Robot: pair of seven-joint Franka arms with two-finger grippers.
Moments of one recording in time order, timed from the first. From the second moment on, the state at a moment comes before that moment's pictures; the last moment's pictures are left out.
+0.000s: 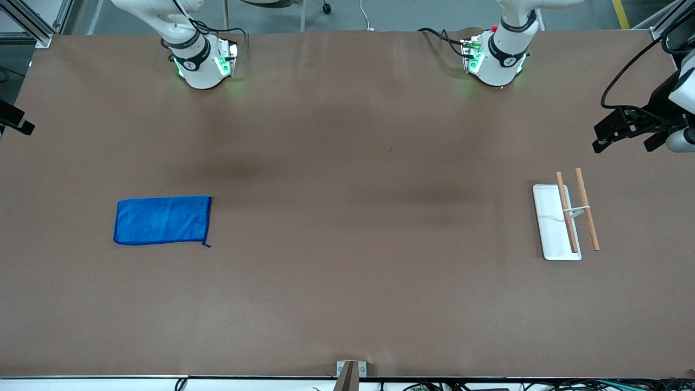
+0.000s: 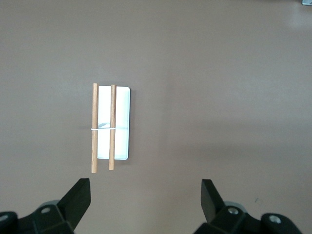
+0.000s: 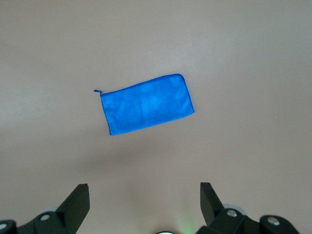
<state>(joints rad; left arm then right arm) -0.05 -0.01 -0.03 -1.54 0.00 1.62 -0.09 -0.05 0.01 -0.09 -1.43 0.00 1.40 0.07</state>
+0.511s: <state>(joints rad) -0.05 -0.01 -0.03 -1.54 0.00 1.62 -0.10 -0.05 0.01 -0.09 -1.43 0.00 1.40 0.07</state>
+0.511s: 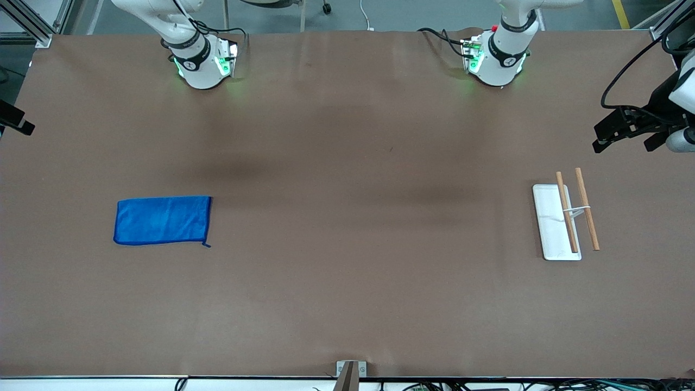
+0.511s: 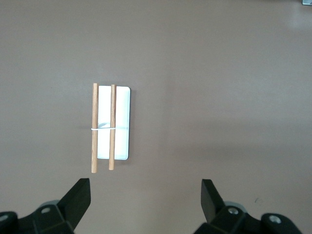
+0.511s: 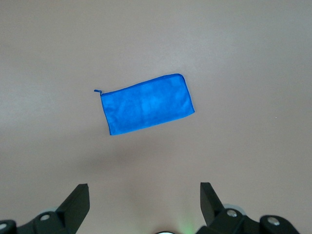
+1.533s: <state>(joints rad) -0.05 -0.01 -0.03 -1.55 0.00 1.62 -0.10 -0.01 0.23 -0.09 -2.04 -0.02 2.19 -0.08</state>
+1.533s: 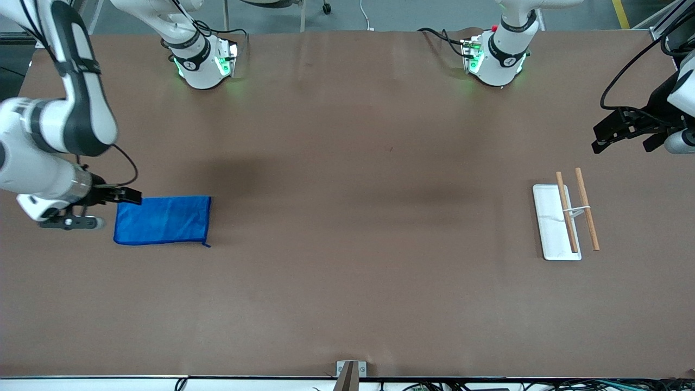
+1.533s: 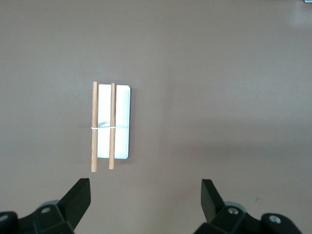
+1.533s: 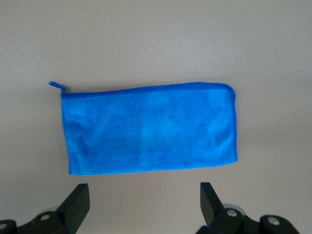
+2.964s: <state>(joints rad) -0.05 -0.01 -0.03 -1.55 0.00 1.62 -0.10 -0.04 0.45 -0.08 -2.21 -0.03 2.67 -0.16</state>
